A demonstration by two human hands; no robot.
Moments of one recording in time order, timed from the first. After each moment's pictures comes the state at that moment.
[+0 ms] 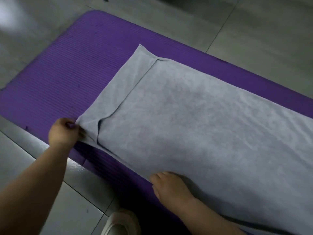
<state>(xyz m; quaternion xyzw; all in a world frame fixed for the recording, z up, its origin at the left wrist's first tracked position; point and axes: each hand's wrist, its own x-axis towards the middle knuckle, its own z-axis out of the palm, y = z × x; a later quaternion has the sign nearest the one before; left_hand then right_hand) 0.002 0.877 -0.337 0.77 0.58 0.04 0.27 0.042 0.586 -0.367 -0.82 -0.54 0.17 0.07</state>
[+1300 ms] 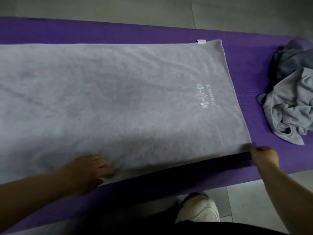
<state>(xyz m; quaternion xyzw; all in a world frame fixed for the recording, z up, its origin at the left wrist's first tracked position) 0.075 0.556 -0.375 0.82 -0.55 -0.08 0.14 0.029 0.087 -0.335 -0.82 0.54 0.10 0.17</state>
